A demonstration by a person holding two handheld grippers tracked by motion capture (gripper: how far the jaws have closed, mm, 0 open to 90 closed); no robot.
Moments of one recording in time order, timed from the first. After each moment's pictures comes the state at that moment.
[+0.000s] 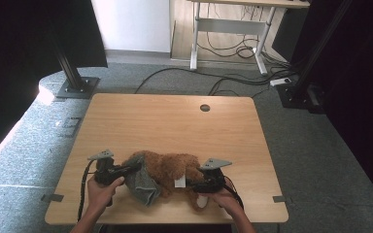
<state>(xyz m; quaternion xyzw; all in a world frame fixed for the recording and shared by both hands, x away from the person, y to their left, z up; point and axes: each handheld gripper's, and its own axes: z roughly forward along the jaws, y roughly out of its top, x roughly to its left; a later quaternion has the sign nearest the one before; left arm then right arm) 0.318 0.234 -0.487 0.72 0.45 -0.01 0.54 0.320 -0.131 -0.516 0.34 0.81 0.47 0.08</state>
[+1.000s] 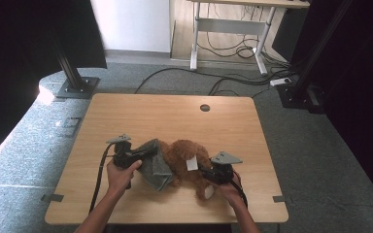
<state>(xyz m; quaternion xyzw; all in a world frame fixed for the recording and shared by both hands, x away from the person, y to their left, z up) 0.358 0.184 -0.456 0.71 0.42 -0.03 0.57 0.340 -0.156 -0.515 0.35 0.77 0.50 0.19</state>
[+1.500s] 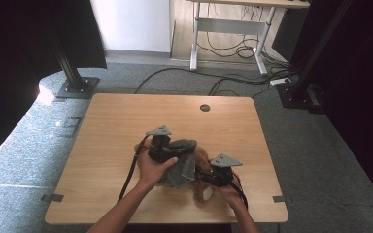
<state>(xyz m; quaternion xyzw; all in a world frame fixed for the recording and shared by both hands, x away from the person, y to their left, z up) 0.366 0.066 -0.424 0.77 0.33 -0.05 0.54 0.335 -0.155 -0.516 0.33 0.78 0.50 0.18</state>
